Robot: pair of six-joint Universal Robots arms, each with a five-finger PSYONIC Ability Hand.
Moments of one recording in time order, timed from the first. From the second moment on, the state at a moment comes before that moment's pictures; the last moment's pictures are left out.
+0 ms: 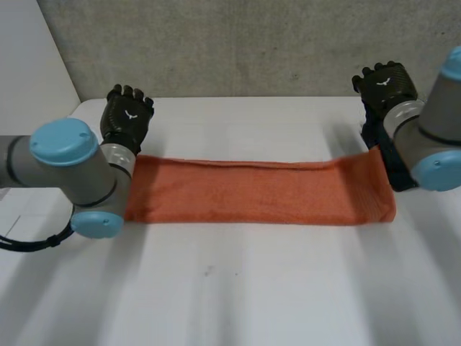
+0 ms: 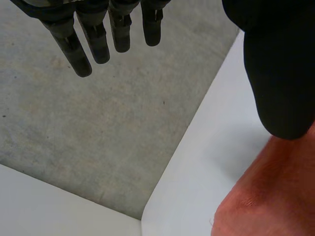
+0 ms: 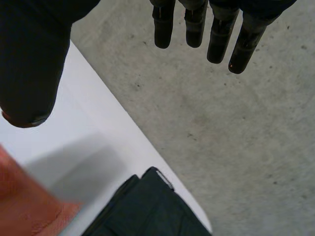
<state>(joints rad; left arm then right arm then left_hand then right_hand) 4.34 -2.23 -1.30 3.61 -1.67 3.92 1.80 -0.82 0.83 0.05 1.48 2.56 0.19 0.21 0.21 0.20 0.05 0.20 0.23 0.21 0.24 0.07</state>
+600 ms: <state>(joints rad) 4.51 -1.99 -1.67 3.51 -1.47 3.70 1.67 -1.03 1.43 0.14 1.36 2.56 0.19 0.21 0.21 0.20 0.05 0.29 0.34 0.35 0.34 0.17</state>
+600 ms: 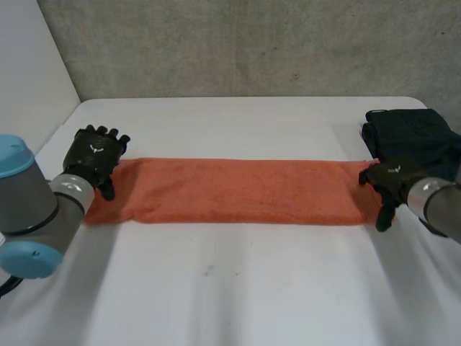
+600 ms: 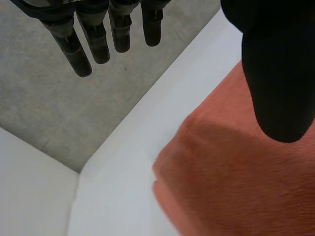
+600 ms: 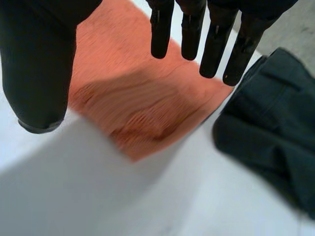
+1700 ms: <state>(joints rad) 4.49 -1.95 -1.79 3.54 -1.45 3.61 1.30 -1.12 1.53 -0.07 1.34 2.26 0.19 0.21 0.21 0.20 0.05 0.98 1.17 1.18 1.19 0.98</state>
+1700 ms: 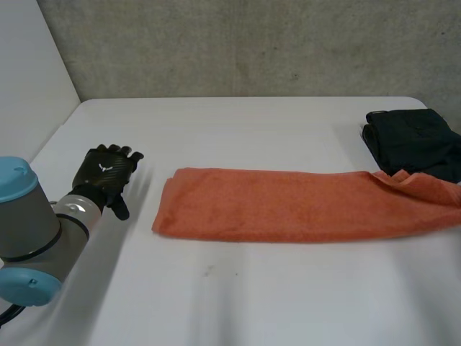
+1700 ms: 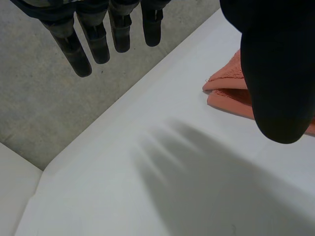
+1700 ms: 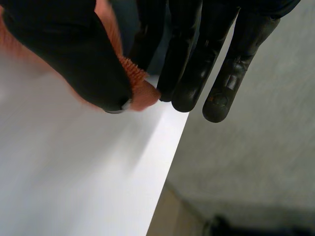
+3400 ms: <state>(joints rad) 4.12 -2.02 -1.48 3.30 -1.72 3.52 1.88 -1.10 1.52 -0.07 1.47 2.46 0.19 0.21 0.21 0.20 0.05 0.77 1.18 1.18 1.19 0.98</state>
